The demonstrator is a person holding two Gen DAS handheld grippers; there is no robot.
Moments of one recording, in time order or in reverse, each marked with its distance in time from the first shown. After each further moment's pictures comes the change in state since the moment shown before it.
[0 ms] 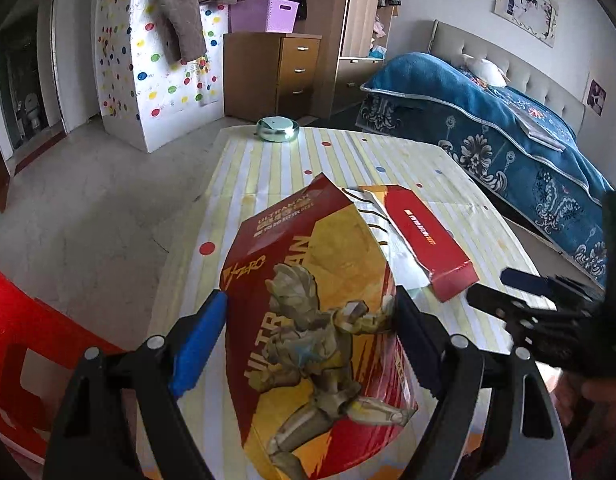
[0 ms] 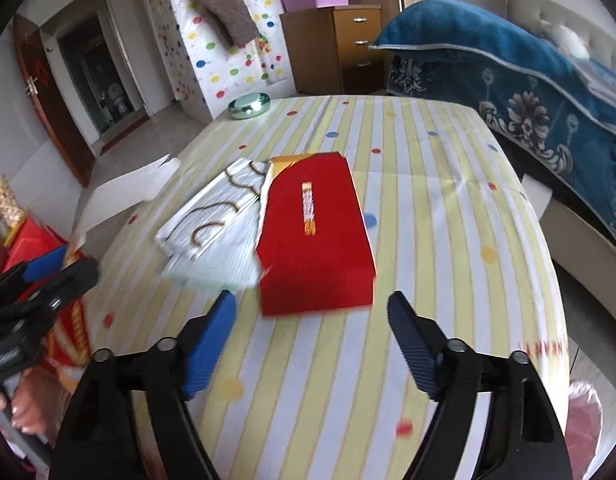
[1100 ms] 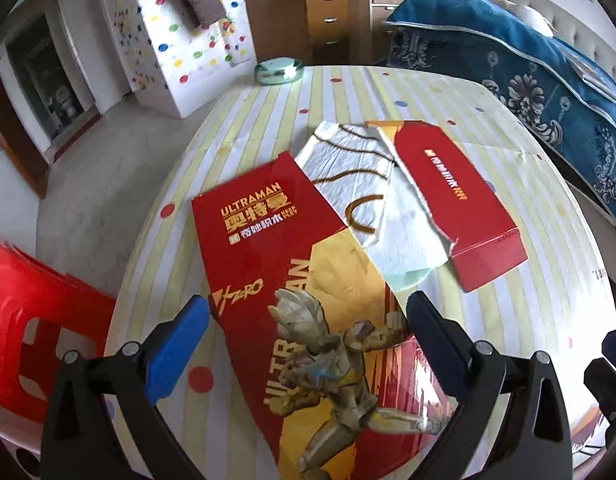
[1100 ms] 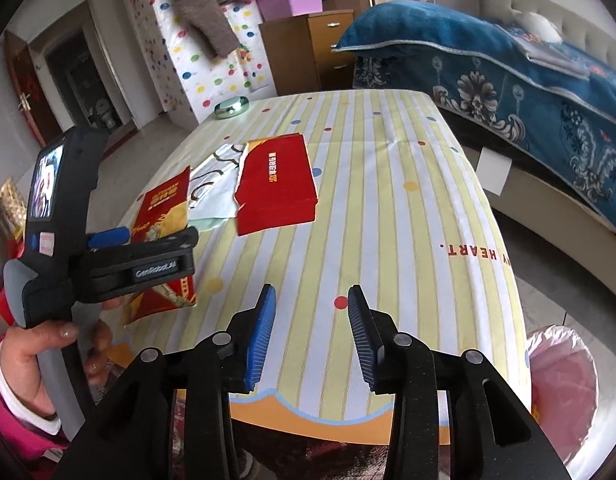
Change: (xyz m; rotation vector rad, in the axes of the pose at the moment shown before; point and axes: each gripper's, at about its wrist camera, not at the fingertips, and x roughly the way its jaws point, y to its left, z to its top) left arm 0.065 -0.054 -0.005 0.016 0.184 0.228; right arm -0.076 -0.036 -0.068 0.085 -0.031 -0.013
